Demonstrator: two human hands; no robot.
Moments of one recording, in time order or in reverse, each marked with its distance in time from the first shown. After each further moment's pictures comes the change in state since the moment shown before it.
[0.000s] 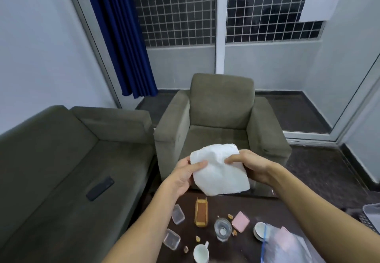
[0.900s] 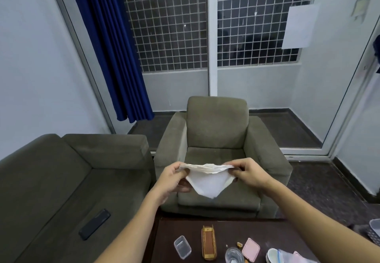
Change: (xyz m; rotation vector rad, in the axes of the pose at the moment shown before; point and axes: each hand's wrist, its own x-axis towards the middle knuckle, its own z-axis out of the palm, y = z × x) left_hand 0.011 0.073 -0.071 0.395 -0.005 0.179; right_hand 0.022 -0.029 0.030 -0.443 0.242 -0.467
